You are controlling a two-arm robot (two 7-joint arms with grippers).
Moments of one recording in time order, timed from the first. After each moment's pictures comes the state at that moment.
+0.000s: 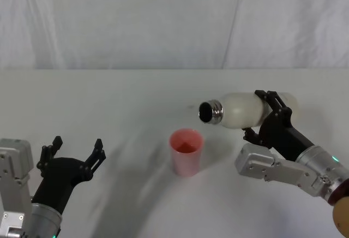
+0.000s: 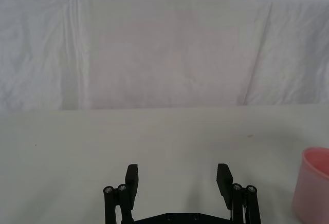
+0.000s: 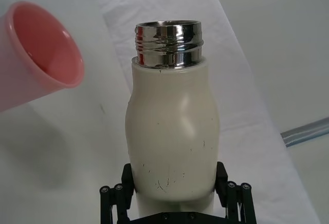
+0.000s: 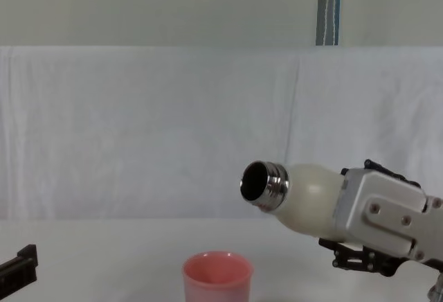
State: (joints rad) left arm 0.27 0.24 0.04 -1.85 -0.25 -0.02 -0.02; right arm 0.22 0.39 -0.46 -1.56 -0.71 -0.10 0.07
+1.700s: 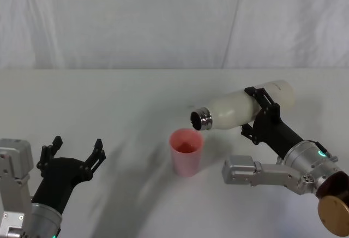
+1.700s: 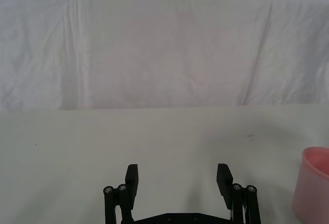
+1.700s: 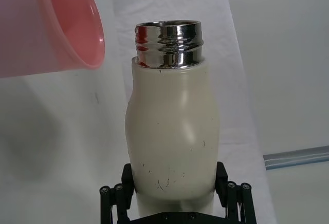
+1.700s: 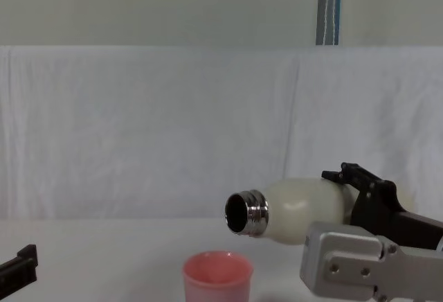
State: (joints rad) left arm 0.27 0.24 0.04 -1.85 -0.25 -0.02 -0.02; right arm 0.32 0.40 -0.57 -1.44 -0.90 -0.09 -0.05
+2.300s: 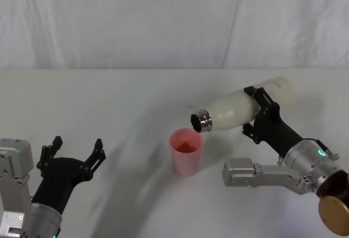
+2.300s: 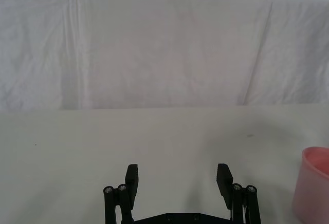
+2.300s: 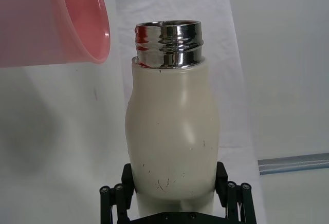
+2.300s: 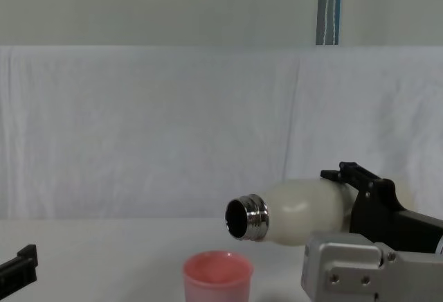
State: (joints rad) left arm 0.27 0.24 0.04 -1.85 -0.25 -0.02 -0.02; right arm 0.33 0.41 -0.58 -1.43 -0.93 -0.08 -0.06
